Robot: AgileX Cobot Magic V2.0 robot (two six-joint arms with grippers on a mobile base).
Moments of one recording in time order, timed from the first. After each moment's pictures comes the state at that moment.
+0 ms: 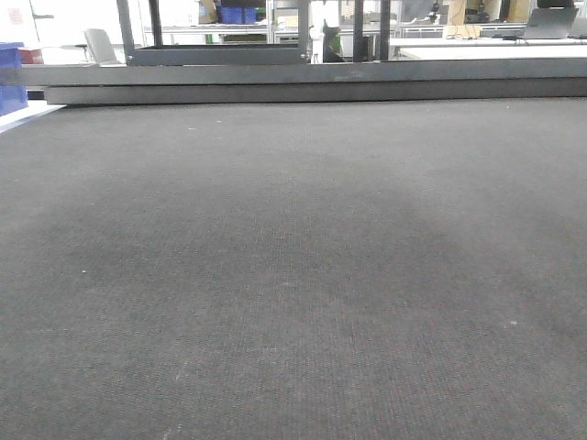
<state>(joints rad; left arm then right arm) 0.02 0.96 -1.20 -1.06 1.09 0.69 -0.18 0.91 -1.15 1.12 1.17 -0.65</state>
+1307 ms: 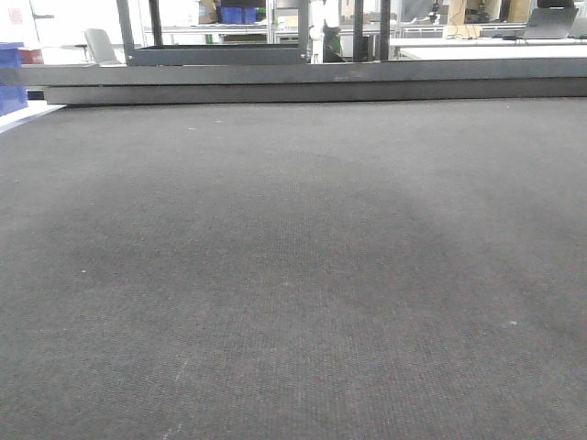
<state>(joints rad) 0.02 0.96 -1.20 -1.06 1.08 0.69 -0.18 0.91 -1.15 1.13 1.17 -0.65</state>
